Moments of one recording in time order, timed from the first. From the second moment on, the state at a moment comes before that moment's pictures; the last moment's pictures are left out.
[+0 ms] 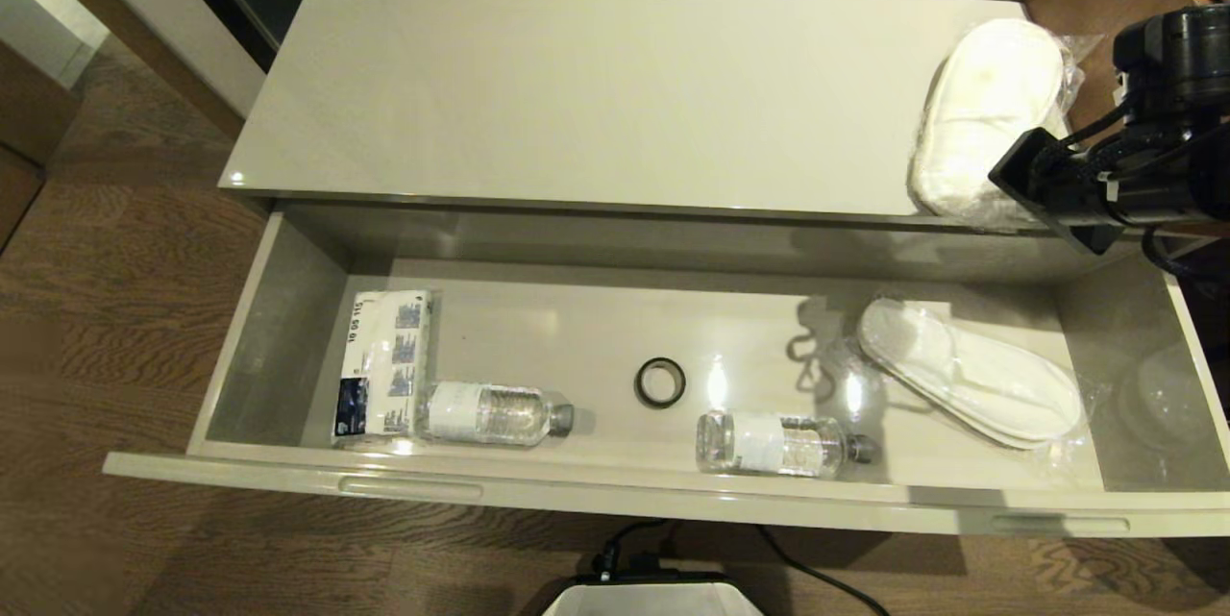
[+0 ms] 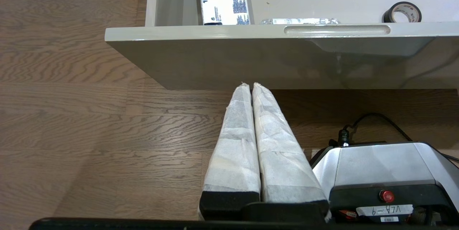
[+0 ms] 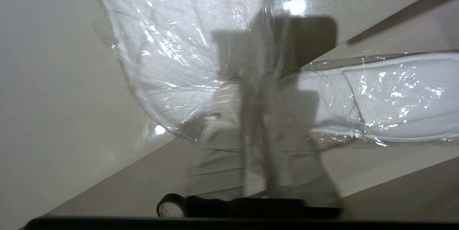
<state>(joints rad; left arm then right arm) 0.00 0.00 0.00 0.01 -0.04 0.09 0.05 1.74 -1.43 0.15 -0.15 0.68</state>
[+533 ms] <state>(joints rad) 0.00 0.00 0.00 0.01 -0.04 0.09 0.05 1.71 -1.43 0.18 -0.12 0.69</state>
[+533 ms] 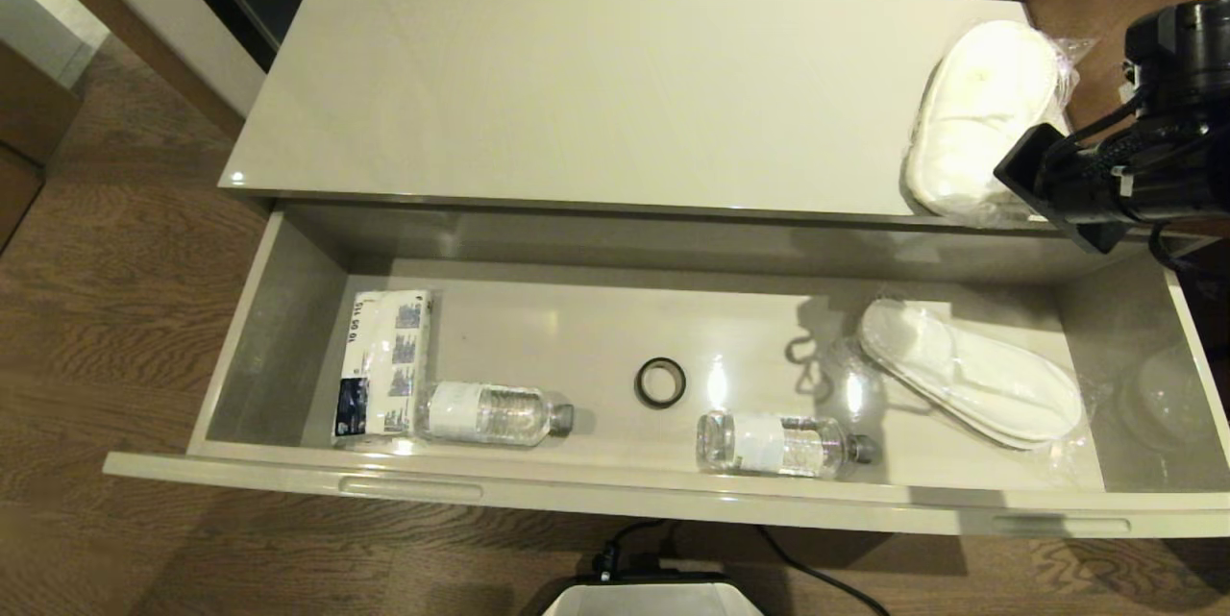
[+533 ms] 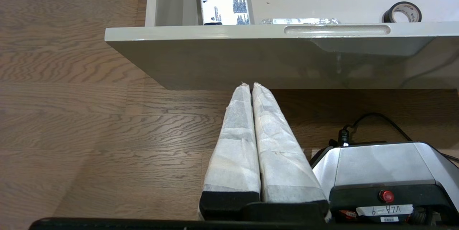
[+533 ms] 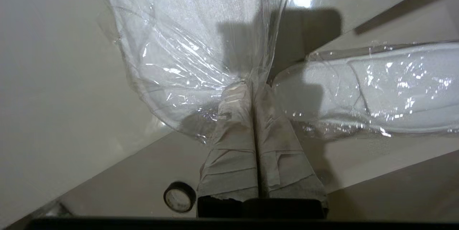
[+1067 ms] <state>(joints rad) 0.00 0.00 0.00 0.01 -0.04 0.09 0.06 1.59 -1.33 0.37 0.01 0.69</state>
